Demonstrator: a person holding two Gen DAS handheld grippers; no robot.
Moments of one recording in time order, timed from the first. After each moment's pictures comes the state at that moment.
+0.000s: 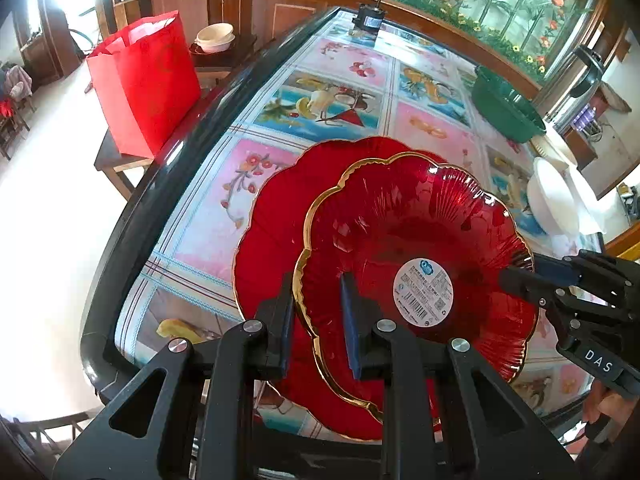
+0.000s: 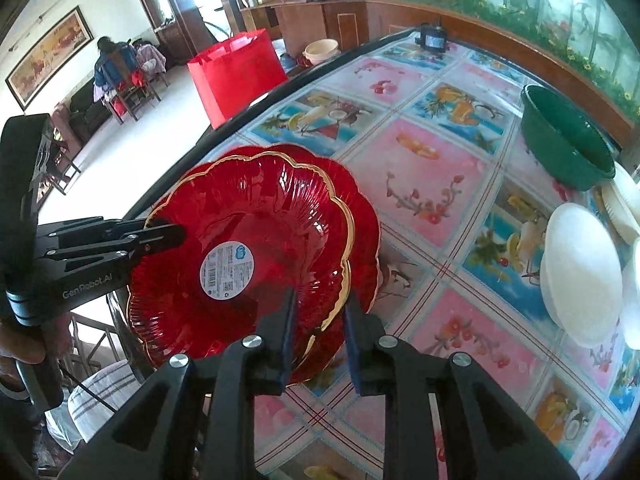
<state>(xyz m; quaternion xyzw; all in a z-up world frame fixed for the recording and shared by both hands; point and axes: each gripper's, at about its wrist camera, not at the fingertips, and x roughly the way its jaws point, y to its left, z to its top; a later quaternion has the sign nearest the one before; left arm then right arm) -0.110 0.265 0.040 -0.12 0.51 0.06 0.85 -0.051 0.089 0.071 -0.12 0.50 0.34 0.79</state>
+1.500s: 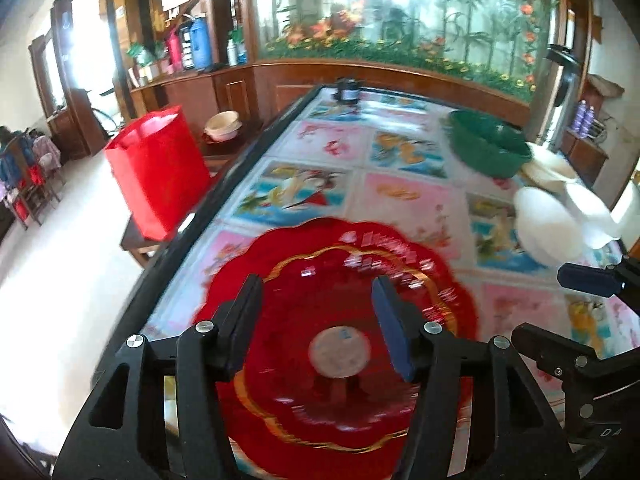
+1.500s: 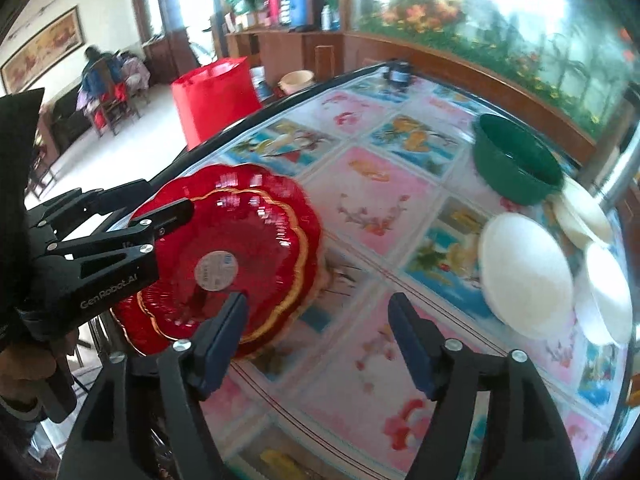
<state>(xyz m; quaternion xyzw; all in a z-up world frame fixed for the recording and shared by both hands) -0.109 0.192 0.073 -0.04 0.38 0.10 0.92 -0.067 0.039 0.095 -0.12 0.43 0.29 0.85</state>
